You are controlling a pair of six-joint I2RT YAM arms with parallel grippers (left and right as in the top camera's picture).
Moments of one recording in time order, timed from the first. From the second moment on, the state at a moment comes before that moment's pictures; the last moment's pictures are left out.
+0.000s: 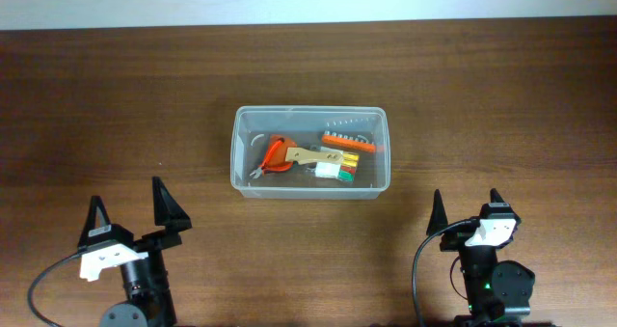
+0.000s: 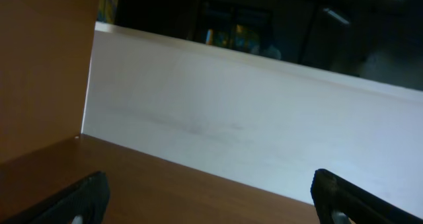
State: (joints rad) left arm -0.05 0.09 0.22 0.10 -0.30 -0.17; right arm -0.03 0.02 0.01 -0.07 -0.02 0.00
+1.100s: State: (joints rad) left arm -0.05 0.01 0.01 0.01 -0.11 0.22; right arm -0.03 0.02 0.01 -0.07 -0.02 -0.01
